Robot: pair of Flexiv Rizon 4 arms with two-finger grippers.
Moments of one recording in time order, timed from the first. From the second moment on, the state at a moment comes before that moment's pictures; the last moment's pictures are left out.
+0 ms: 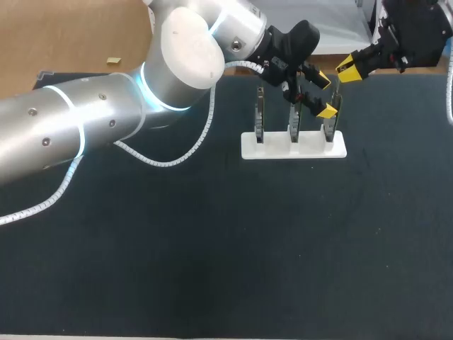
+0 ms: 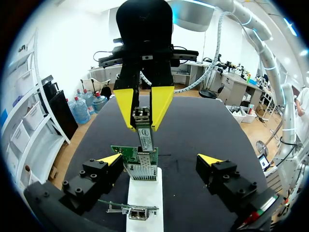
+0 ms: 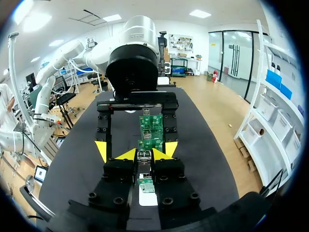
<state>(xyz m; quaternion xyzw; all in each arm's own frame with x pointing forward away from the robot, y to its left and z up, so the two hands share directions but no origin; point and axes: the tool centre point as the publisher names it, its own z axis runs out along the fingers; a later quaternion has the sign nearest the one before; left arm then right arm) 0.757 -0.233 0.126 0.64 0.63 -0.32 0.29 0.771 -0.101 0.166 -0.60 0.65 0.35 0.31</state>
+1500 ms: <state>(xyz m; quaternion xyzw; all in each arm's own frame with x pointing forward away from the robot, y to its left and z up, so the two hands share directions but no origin) 0.757 -0.233 0.126 0.64 0.63 -0.32 0.29 0.777 -0.101 0.166 -0.60 0.65 0.34 0.32</state>
